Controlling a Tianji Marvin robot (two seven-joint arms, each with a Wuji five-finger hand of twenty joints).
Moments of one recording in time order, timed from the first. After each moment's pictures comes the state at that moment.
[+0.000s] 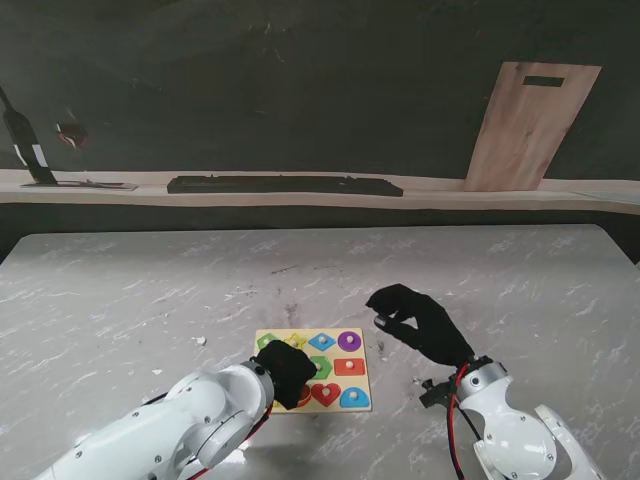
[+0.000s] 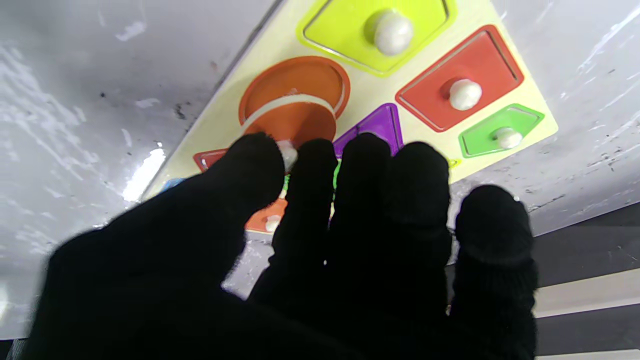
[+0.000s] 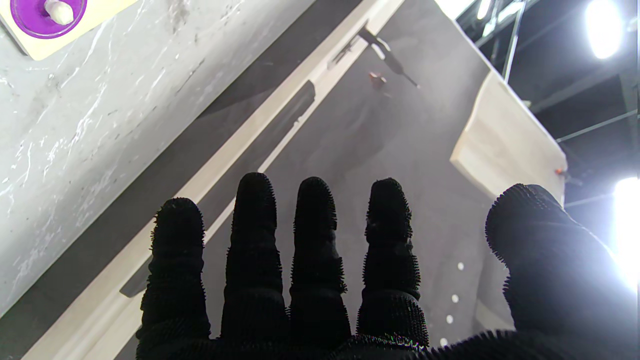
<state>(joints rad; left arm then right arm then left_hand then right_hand) 1.27 -1.01 -0.62 -1.70 1.17 0.14 -0.40 -1.75 -1.13 1.37 -1.72 -0.24 -0.37 -0.02 0.69 -0.60 1.00 -0.14 0.75 0.18 1.13 0.46 1.10 0.20 0.87 0.74 1.04 0.21 1.19 0.64 0.63 0.42 1.51 0.70 0.28 -0.33 0.61 -0.04 0.42 -0.17 0.86 0.49 0.57 0.03 0.84 0.42 0.59 0.12 0.62 0.51 0.18 0.32 1.05 0.42</state>
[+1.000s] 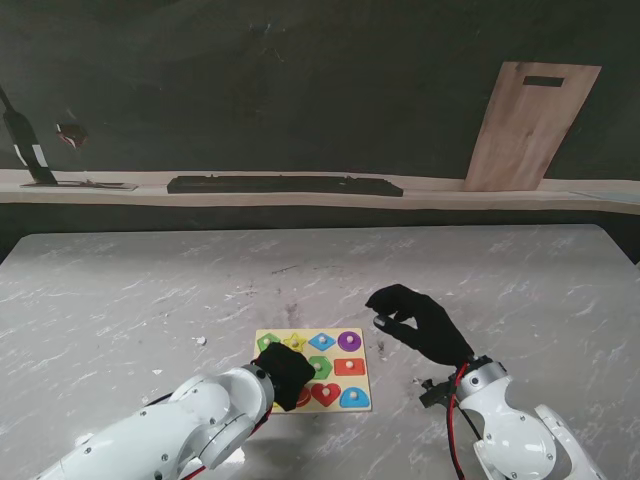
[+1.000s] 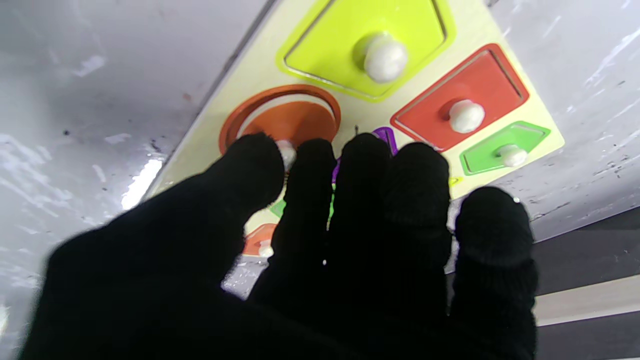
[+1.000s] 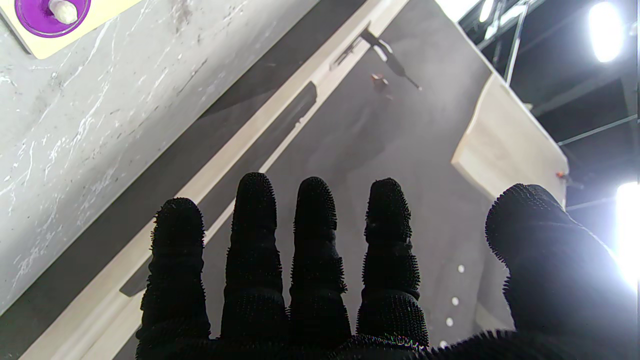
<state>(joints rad) 1.23 -1.01 -0.56 -1.63 1.17 0.15 -0.35 -1.75 -1.13 1.37 -1.72 -0.25 -0.36 -0.02 0.69 -0.60 1.00 -0.14 0.75 0.17 1.14 0.46 1.11 0.20 0.89 0.74 1.05 0.21 1.19 0.64 0.63 0.42 1.52 0.70 0.28 -0.33 0.61 -0.04 0.42 -0.16 0.86 0.49 0.57 0.03 0.84 0.42 0.59 0.12 0.62 0.51 0.18 0.32 1.05 0.42</state>
